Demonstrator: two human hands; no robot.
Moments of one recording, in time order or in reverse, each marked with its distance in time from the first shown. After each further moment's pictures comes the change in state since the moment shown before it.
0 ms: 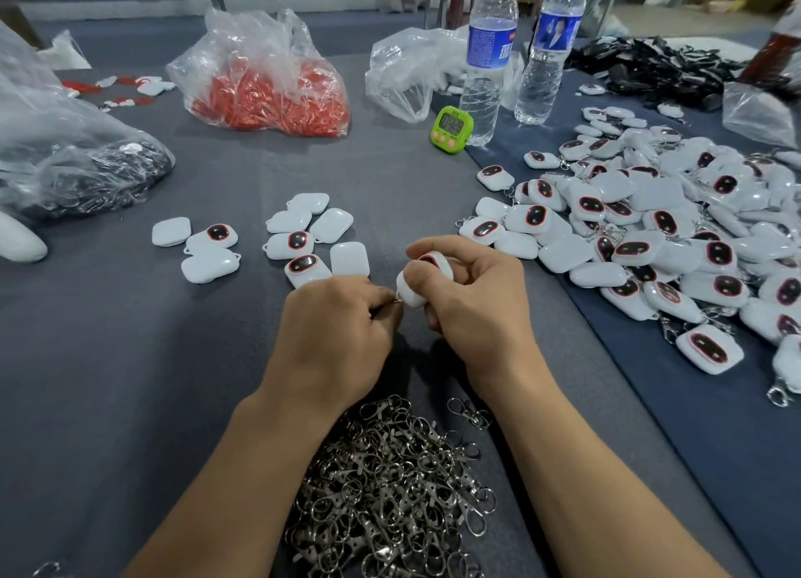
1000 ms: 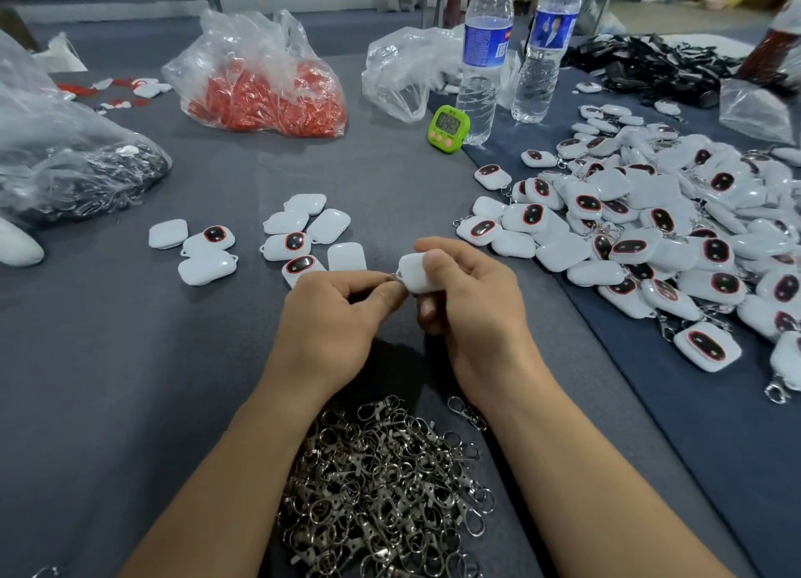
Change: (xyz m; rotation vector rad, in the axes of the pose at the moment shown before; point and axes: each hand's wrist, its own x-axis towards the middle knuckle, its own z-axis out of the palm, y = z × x) left_hand 0.007 -0.003 0.005 -0.507 -0.039 -0.294; right_hand 0.001 -0.005 0.007 0.252 0.088 0.205
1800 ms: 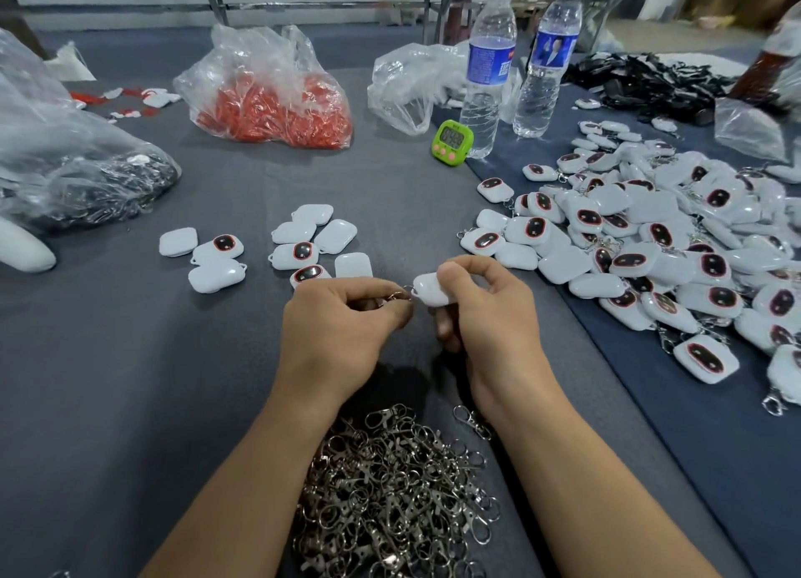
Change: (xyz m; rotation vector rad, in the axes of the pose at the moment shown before) left_hand -0.004 0.008 0.001 -0.078 0.109 -0.075; right_hand -0.001 0.001 -0.006 -0.051 0.071 -0.013
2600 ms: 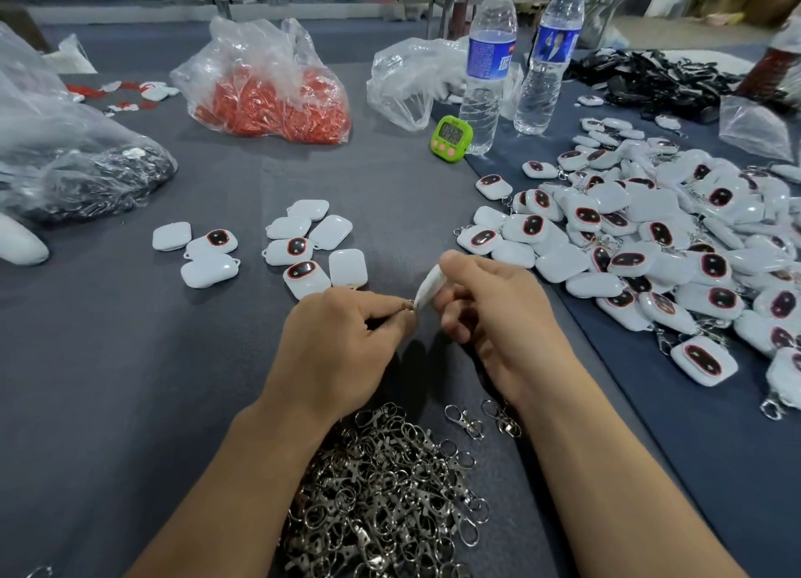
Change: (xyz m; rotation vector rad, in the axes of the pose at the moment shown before) left_hand -0.010 -0.001 -0.001 0.387 -0.108 0.276; right_hand 0.013 -0.012 -0.020 0.013 -0.198 0.106
